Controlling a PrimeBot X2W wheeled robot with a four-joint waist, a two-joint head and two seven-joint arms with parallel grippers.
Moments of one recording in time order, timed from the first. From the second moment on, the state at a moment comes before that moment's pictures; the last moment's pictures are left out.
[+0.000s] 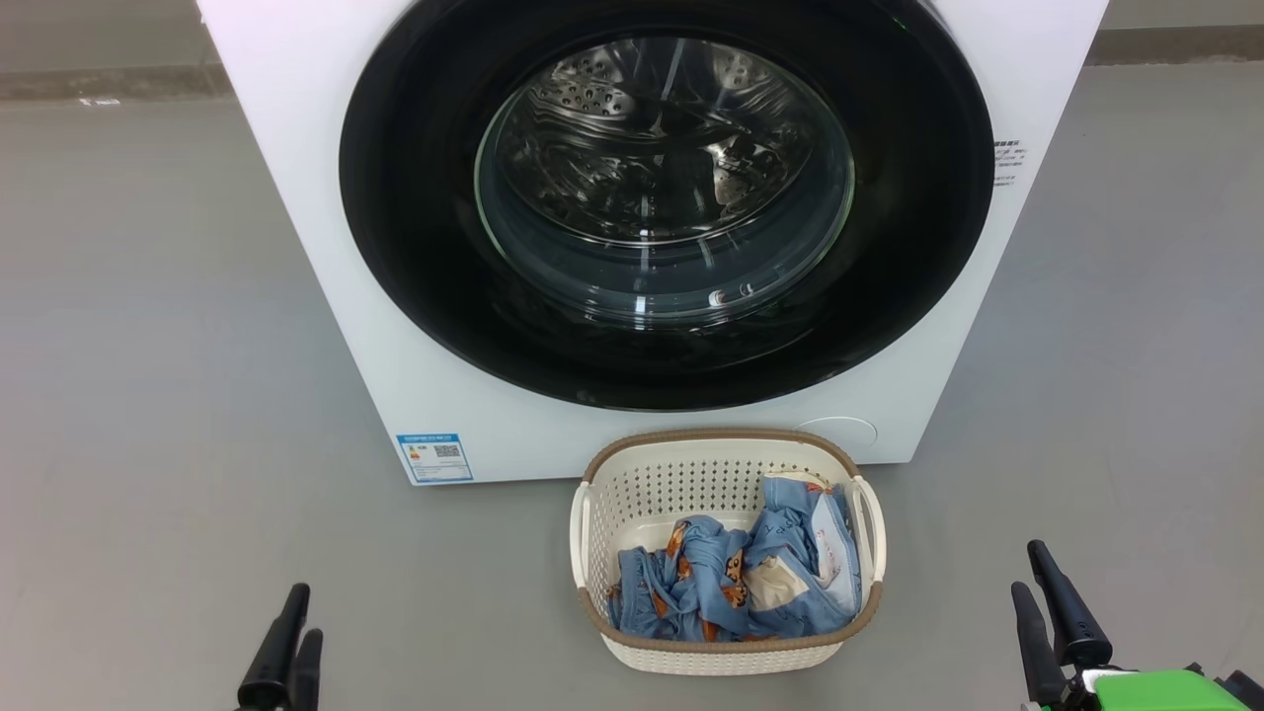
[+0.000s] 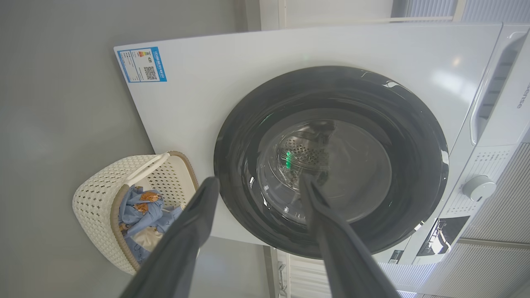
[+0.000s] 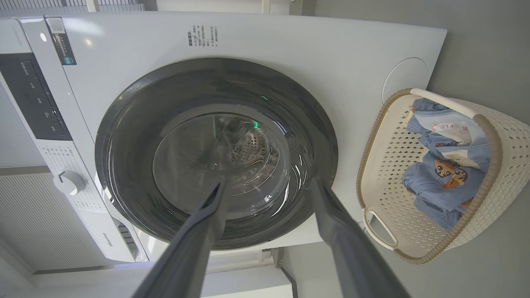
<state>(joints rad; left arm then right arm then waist) -0.01 0.02 0.06 0.30 -1.60 -0.13 0.08 -0.02 -0.03 -0.12 0.33 1.60 0.13 0.08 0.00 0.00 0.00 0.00</state>
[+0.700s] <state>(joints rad) -0.01 0.04 0.04 0.26 -1.38 -0.13 0.02 -0.04 -0.08 -0.07 0.33 1.43 0.13 0.01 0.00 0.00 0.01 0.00</state>
